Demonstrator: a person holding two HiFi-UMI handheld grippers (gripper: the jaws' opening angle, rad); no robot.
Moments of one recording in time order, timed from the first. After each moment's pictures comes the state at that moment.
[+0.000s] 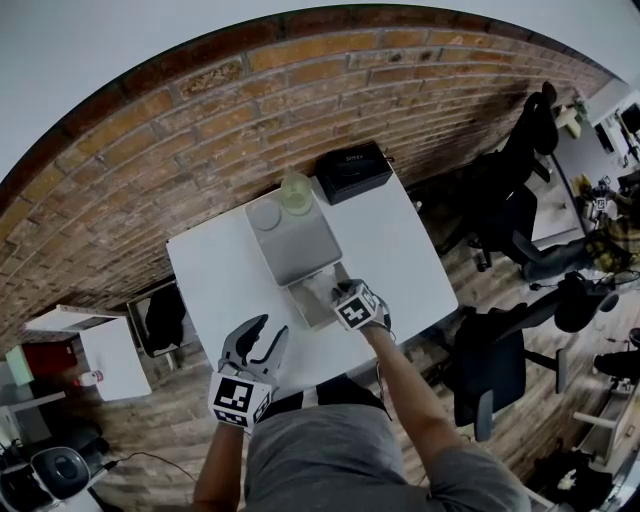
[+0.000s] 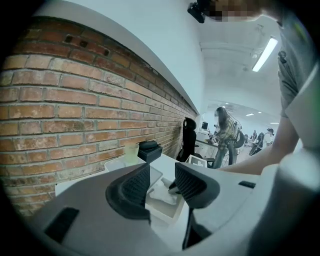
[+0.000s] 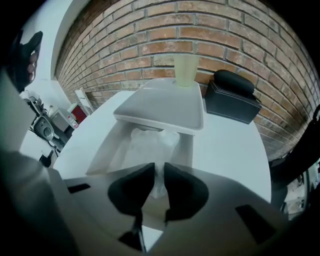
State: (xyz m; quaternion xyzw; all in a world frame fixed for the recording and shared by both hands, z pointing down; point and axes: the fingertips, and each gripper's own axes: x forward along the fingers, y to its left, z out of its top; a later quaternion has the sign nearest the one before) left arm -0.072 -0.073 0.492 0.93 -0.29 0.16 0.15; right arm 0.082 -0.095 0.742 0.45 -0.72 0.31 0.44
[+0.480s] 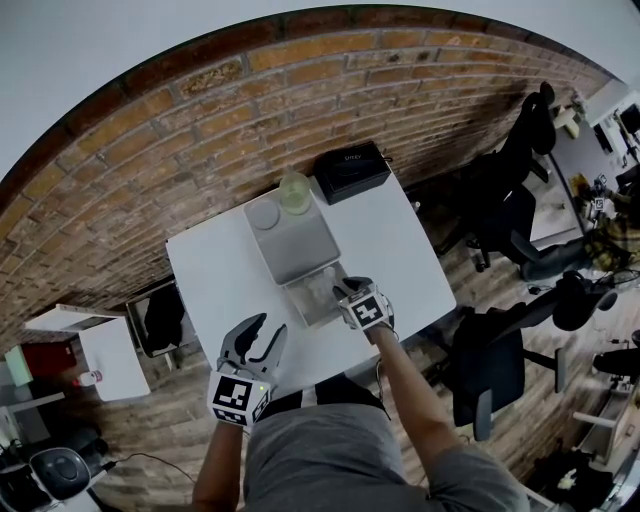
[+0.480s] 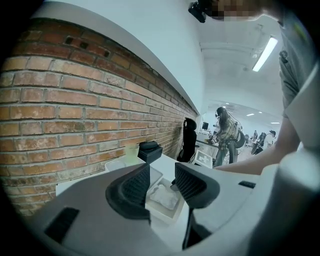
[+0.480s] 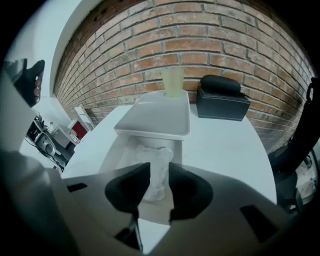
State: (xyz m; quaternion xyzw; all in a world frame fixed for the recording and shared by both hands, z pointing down) left arm -0.074 -0.072 0.492 0.93 -0.30 0.16 0.15; right arm 0.095 -0.100 0.720 0.49 -0.73 0.32 0.37
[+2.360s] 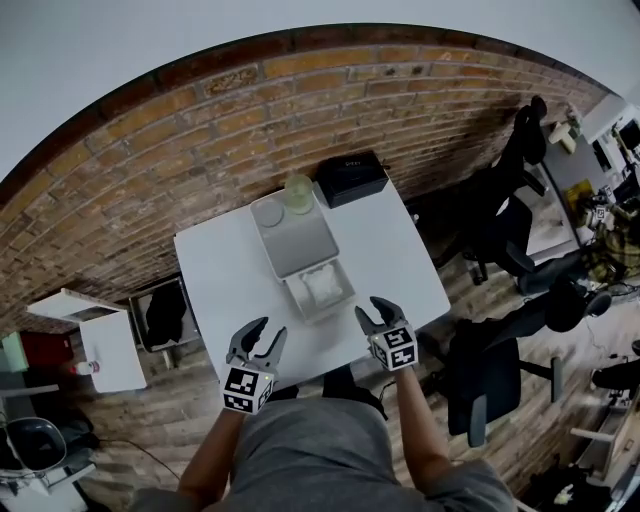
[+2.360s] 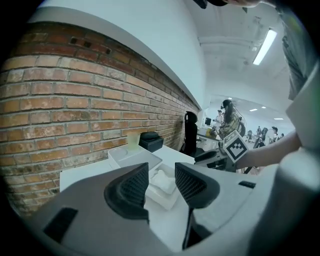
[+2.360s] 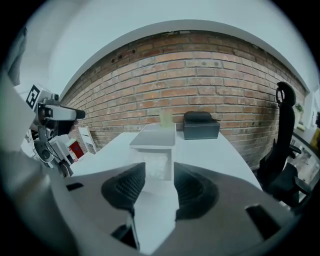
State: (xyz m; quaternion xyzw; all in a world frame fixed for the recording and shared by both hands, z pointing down) left arm -0.084 -0.030 0.540 0.92 -0.31 0.18 0.15; right arm 0.129 -0.013 0.638 0.57 -0.76 0.22 0.22
